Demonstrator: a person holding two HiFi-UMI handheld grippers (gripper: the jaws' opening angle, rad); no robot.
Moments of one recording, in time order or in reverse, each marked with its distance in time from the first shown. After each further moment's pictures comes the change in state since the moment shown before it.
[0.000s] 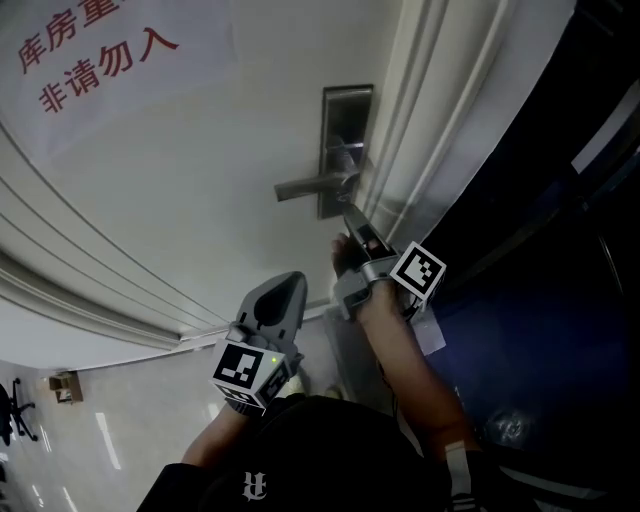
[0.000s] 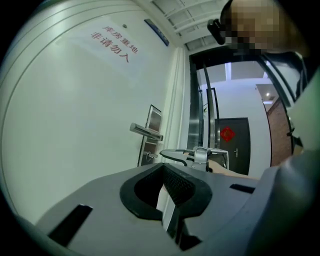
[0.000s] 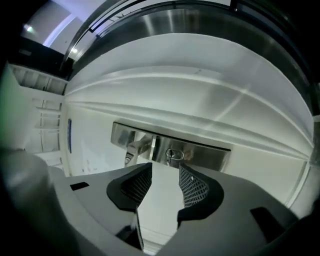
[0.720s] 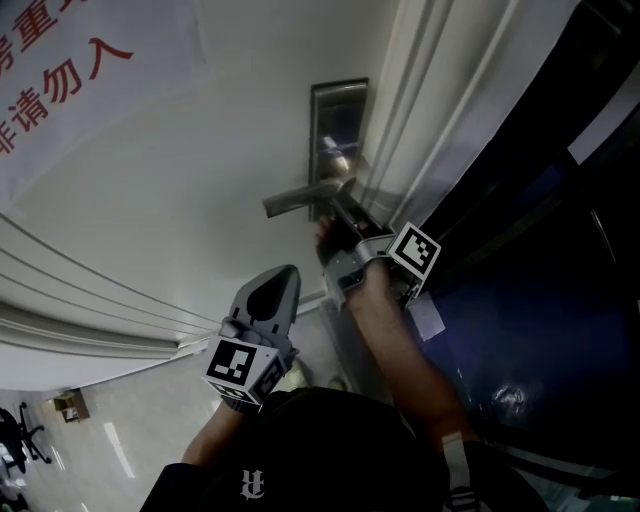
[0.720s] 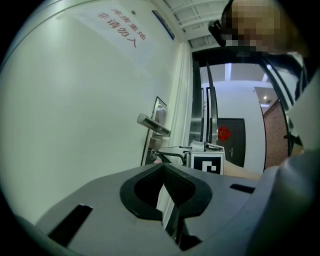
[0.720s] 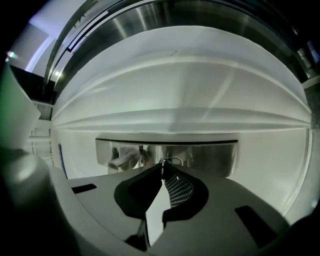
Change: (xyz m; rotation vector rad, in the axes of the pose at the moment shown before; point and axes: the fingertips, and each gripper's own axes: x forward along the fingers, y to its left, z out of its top) left arm 0.032 0.031 -0.007 -0.020 0.041 -0.061; right arm 0.042 -0.009 0.009 0.250 -0.066 0.005
